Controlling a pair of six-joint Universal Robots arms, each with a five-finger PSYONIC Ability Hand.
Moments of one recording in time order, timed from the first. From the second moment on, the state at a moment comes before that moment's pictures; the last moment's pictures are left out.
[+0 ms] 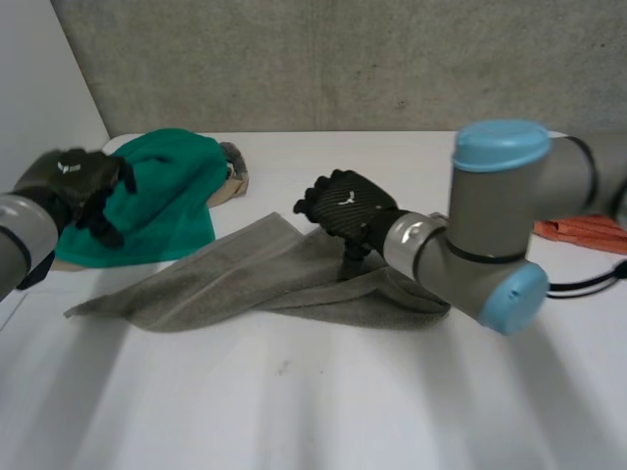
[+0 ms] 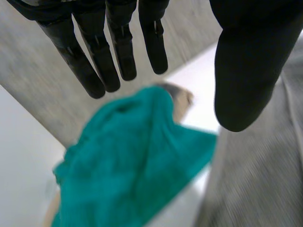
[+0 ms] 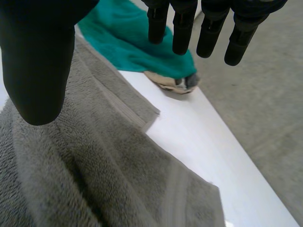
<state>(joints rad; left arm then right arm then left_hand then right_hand) 4.62 -1.72 -1.57 3.03 -1.40 3.52 2.14 -0.81 0.93 0.17 1.18 2.56 0.53 0.54 0.54 0.53 0.35 0.30 0.30 0.30 0.30 0.14</state>
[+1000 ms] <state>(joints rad) 4.54 -2.09 -1.57 3.14 -1.23 3.80 2.15 -0.96 0.93 0.26 1.46 2.90 1.17 1.19 1.18 1.19 0.98 1.13 1.18 1.19 1.19 0.99</state>
